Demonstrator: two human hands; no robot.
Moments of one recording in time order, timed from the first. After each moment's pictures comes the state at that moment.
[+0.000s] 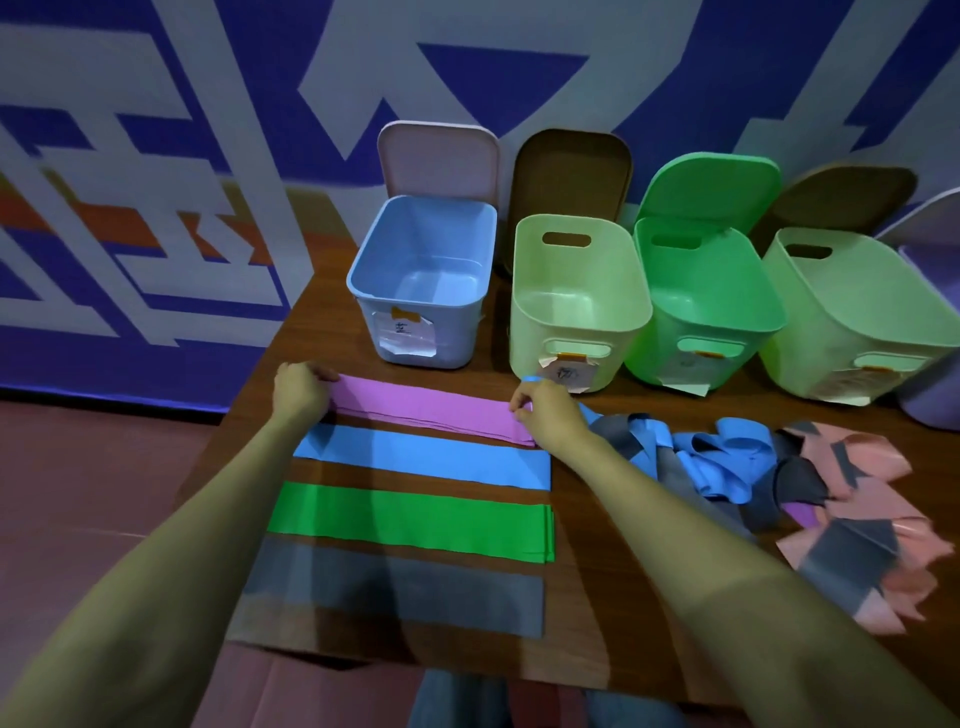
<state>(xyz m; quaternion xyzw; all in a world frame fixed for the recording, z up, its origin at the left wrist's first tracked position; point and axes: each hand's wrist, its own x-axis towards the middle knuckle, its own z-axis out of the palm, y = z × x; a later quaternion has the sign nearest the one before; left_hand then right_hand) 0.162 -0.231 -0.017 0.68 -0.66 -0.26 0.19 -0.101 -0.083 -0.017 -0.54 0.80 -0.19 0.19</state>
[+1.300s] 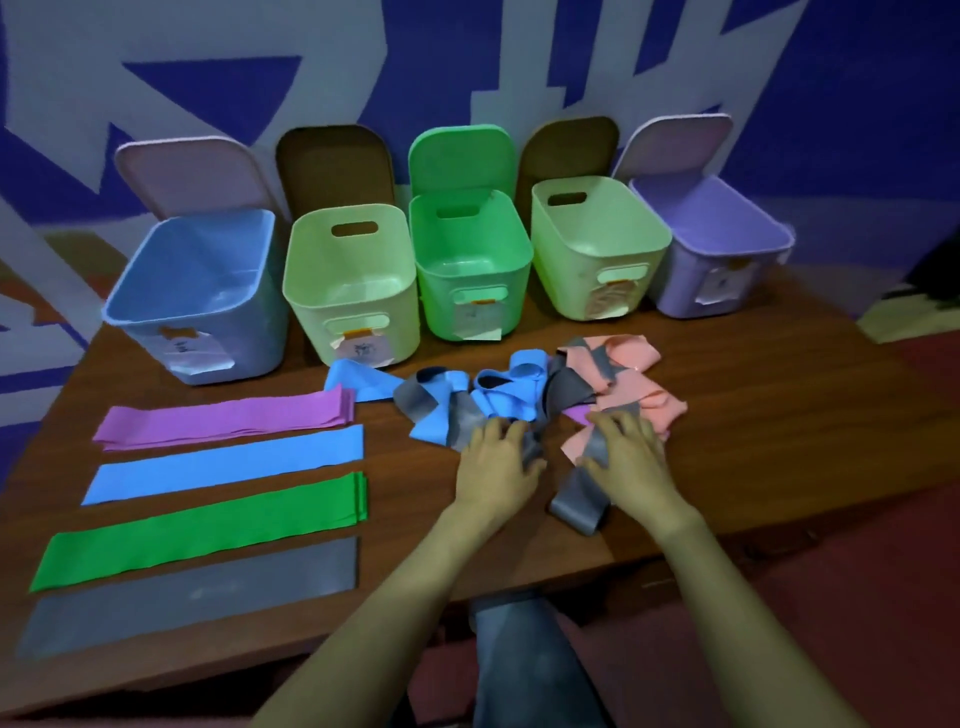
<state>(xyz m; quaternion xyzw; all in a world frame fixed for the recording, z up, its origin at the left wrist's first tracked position) -0.112 0.093 -0.018 0.30 -0.92 -0.23 0.06 -0.240 0.214 -0.016 -0.39 0.91 -0.15 0.06</state>
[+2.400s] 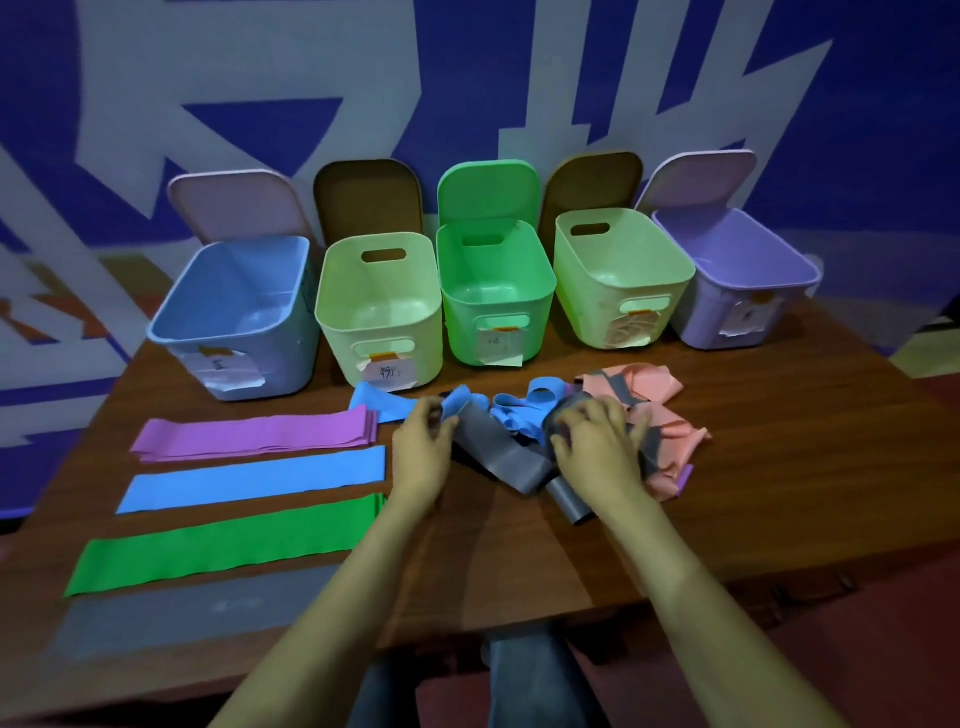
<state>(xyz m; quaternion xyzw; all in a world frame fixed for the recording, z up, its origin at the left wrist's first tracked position) -0.077 0.015 -0.001 0.45 -0.74 -0.40 0.30 -0.214 0.150 0.023 -0.41 0.91 -0.12 -0.02</state>
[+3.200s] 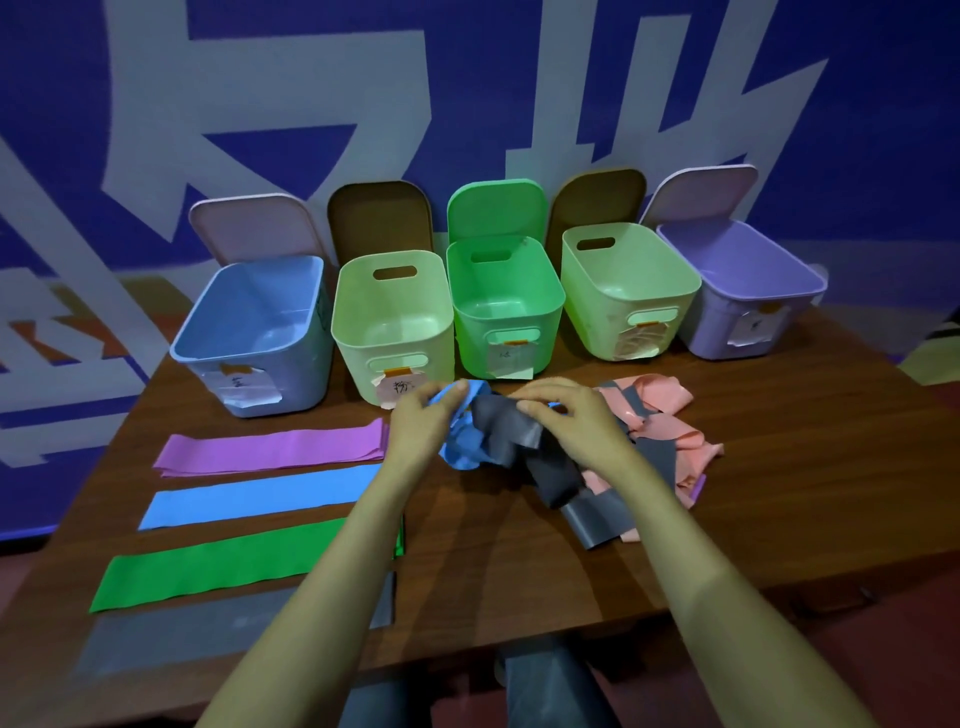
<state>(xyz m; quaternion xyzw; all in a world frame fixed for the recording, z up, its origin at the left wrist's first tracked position) -0.070 -0.001 0.055 0.39 -0.70 -0.52 0.29 -0.213 0.118 0.059 -0.48 0.72 -0.47 0.17</state>
